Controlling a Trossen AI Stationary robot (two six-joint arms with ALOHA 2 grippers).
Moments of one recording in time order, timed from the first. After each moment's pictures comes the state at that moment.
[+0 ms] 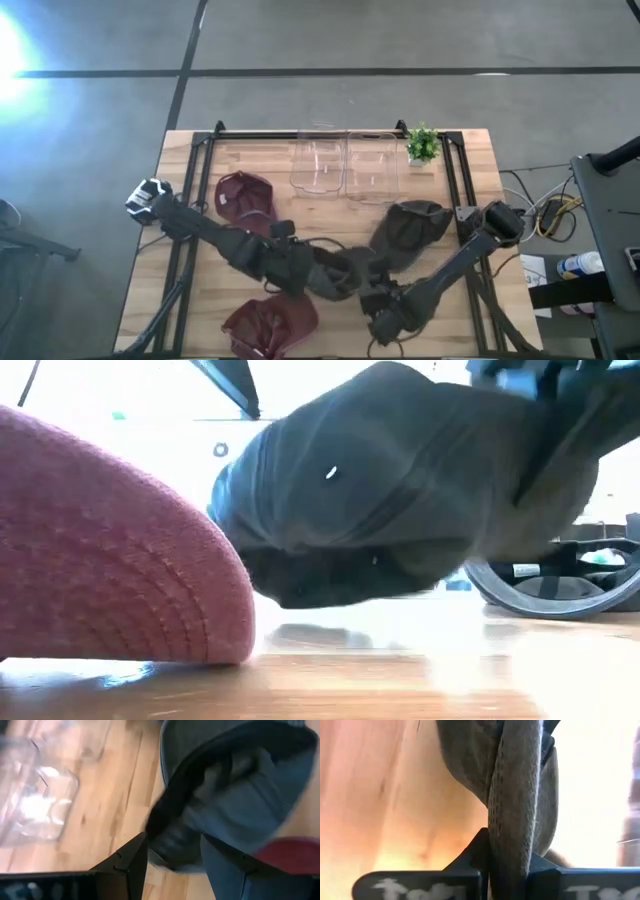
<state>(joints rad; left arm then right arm) -0.46 1.68 1.56 -0.97 -0.45 -0.51 0.71 1.95 1.48 -1.07 0.61 0.41</state>
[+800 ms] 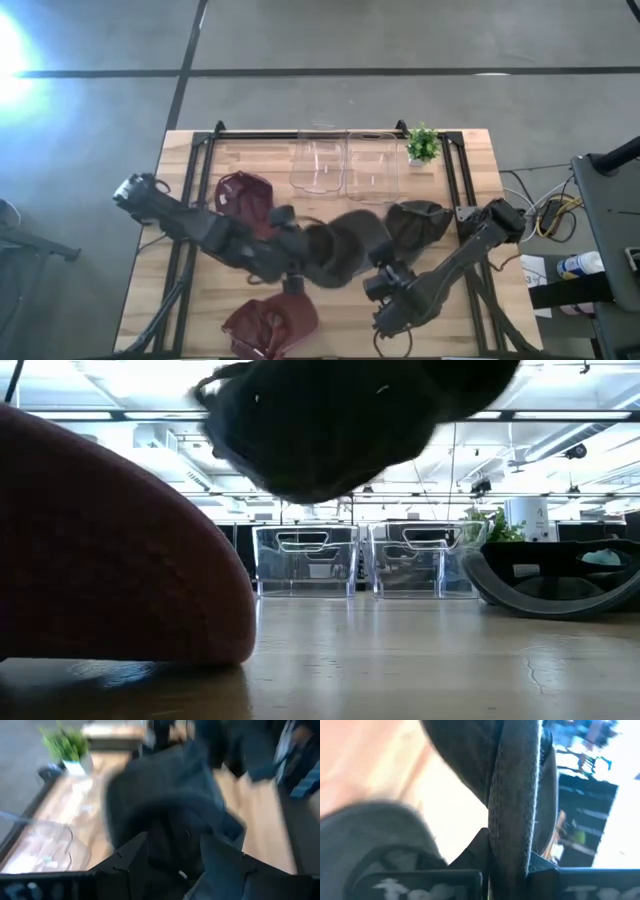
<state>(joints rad) -0.47 1.59 1.69 -0.82 -0.56 -0.38 0.69 1.93 1.70 -1.52 0.92 0.18</state>
